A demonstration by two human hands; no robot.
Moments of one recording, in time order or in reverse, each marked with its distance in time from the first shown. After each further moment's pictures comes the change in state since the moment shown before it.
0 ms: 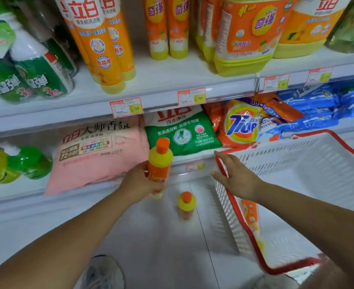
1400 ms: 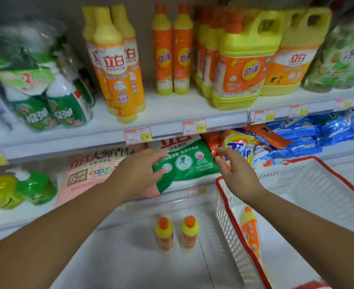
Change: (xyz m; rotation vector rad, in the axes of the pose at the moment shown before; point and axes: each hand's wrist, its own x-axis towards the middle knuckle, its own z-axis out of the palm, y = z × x) left_hand -0.028 0.079 -0.074 0.574 0.123 0.528; right_hand -0.013 -0.064 -0.038 0.133 0.488 -0.166
